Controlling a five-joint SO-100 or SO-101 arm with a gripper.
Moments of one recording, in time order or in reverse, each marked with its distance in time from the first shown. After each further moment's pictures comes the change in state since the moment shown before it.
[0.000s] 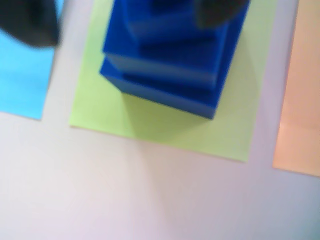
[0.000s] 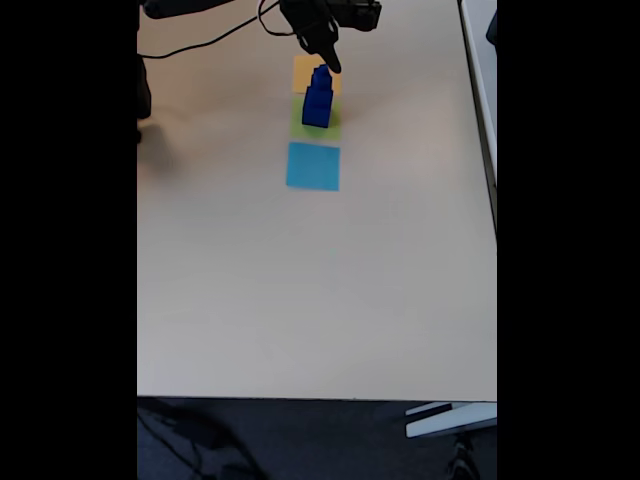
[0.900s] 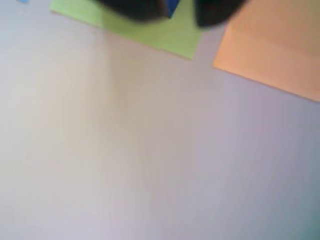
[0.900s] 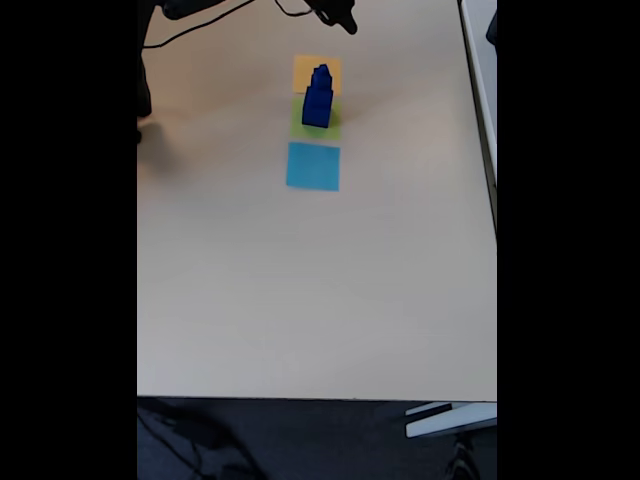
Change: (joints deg) arm -5.9 -9.0 -16.6 0.0 -4.8
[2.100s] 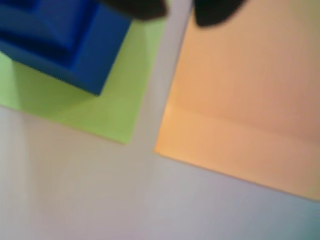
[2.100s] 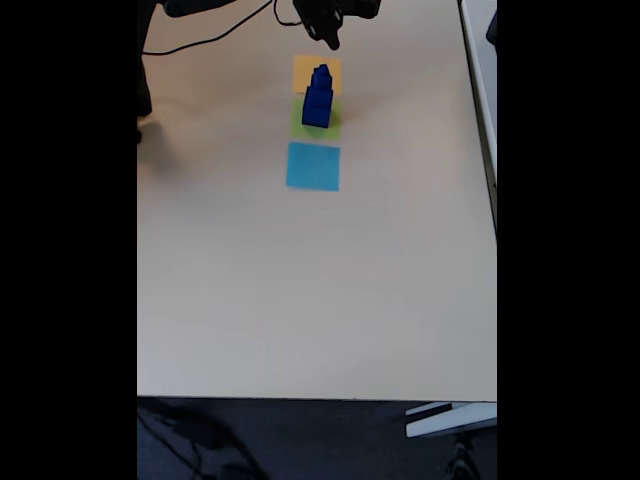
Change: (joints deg) arm -1.5 0.0 10.8 0.0 7.7
